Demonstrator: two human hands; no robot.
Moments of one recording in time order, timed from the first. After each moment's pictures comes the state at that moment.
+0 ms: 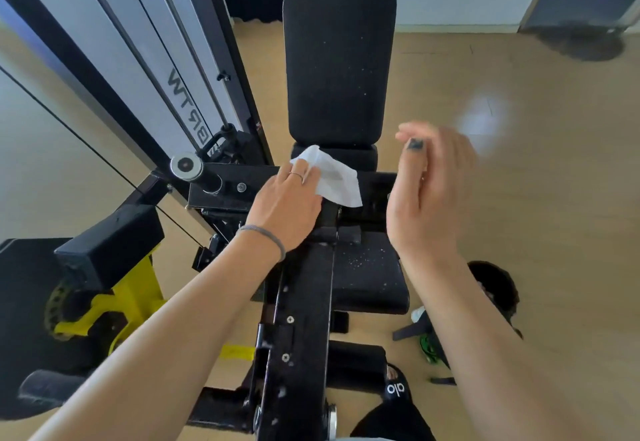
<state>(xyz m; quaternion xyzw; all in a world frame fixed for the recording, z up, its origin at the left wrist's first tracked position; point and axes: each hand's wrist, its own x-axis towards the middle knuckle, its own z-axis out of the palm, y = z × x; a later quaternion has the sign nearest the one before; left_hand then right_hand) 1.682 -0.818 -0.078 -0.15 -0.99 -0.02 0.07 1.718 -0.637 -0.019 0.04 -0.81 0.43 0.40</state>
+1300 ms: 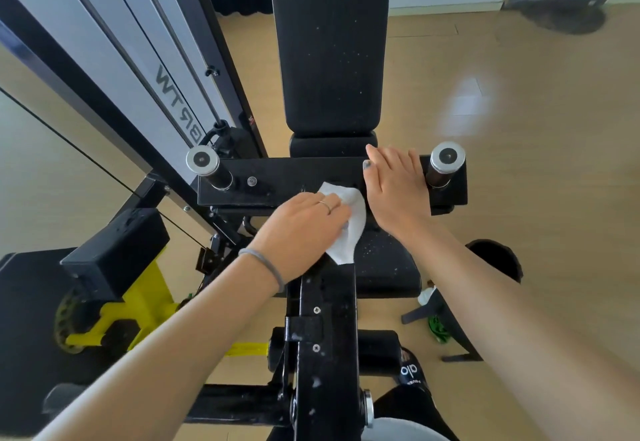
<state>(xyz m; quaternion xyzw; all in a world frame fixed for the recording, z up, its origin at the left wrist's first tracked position) 1.722 -0.841 -0.082 -0.38 -0.92 0.03 0.06 1.669 -0.649 -0.125 0.02 -0.98 0.19 0.08</state>
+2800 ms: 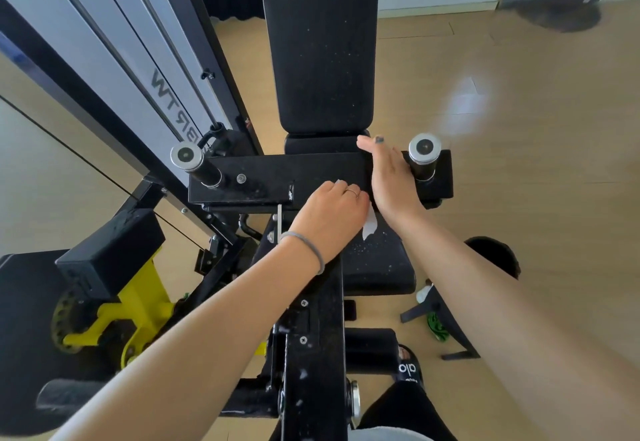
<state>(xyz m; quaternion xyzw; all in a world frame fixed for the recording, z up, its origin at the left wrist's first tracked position) 1.711 -0.778 -0.093 -0.36 -0.92 0.10 0.10 1.672 -0.643 -0.106 -0.05 -0.84 0.53 0.06</state>
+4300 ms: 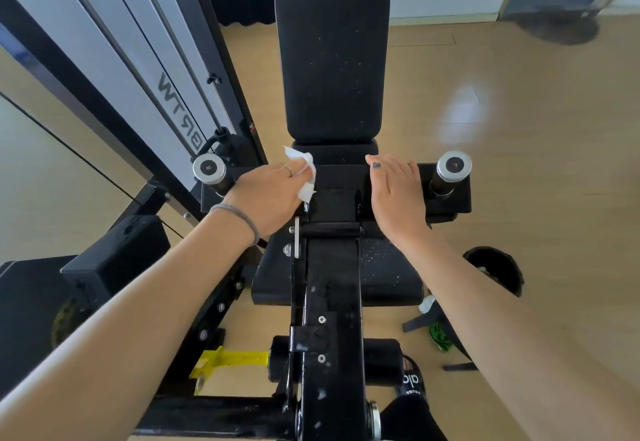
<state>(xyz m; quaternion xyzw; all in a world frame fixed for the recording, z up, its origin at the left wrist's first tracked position) 1.655 -0.888 -0.074 -0.31 -0.95 0.00 0.03 1.673 -0.661 -0.116 -0.02 -0.93 0.35 0.11</state>
